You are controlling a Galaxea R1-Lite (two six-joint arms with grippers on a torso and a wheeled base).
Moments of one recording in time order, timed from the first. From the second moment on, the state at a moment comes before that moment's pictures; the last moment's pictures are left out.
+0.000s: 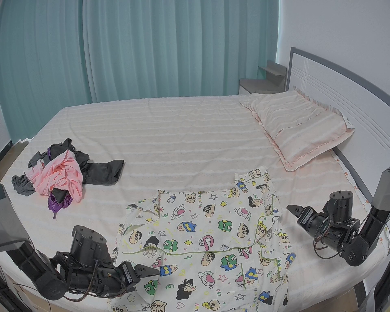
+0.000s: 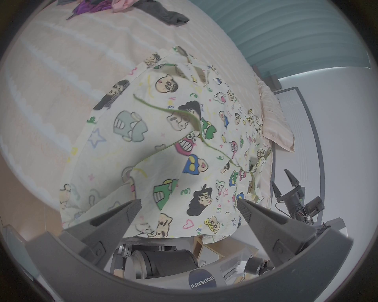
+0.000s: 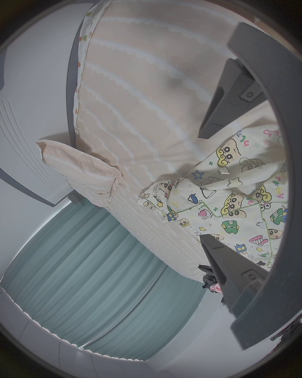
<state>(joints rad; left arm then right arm) -0.50 1.81 -0.19 -0.75 -0.25 -1.04 0.27 1.99 -0.29 -1.21 -0.14 0.82</state>
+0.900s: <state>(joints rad) -0.65 1.95 -0.22 -0.75 -0.01 -1.14 0.28 1.97 -0.28 -1.21 -0.14 0.85</state>
